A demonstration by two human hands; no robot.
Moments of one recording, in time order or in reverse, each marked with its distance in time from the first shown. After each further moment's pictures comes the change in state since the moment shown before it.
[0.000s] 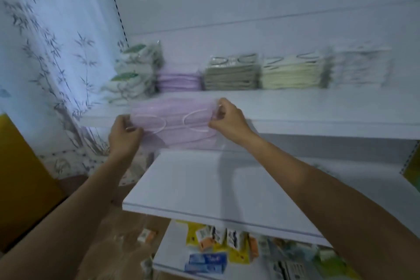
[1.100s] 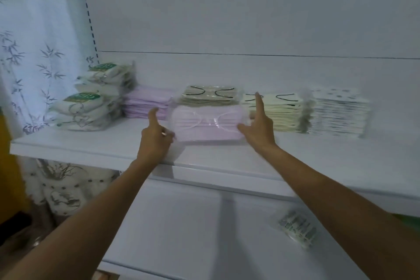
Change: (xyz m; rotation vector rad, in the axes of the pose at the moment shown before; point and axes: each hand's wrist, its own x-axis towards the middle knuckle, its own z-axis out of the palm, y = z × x) left_hand 0.045 0.051 0.166 0.116 -0.159 0.276; right_hand 0.096 0.063 -0.118 -0.216 0.298 0.054
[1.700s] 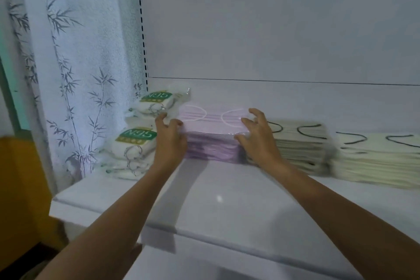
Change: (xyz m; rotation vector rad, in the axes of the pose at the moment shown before) left_hand 0.183 -0.119 -0.073 0.137 0.176 0.172; right_hand 0.110 -0.089 0.211 -0.270 -0.004 -0.437
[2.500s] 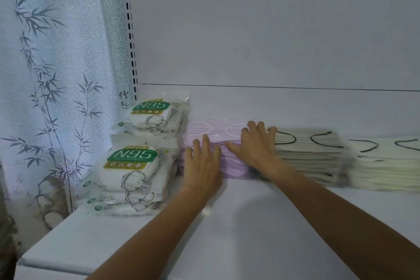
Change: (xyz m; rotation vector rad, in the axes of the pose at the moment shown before) left_hand 0.005 -0.002 0.045 0.765 -0.409 0.365; right_hand 0.049 -0.014 0.049 -0.803 -0.245 0.176
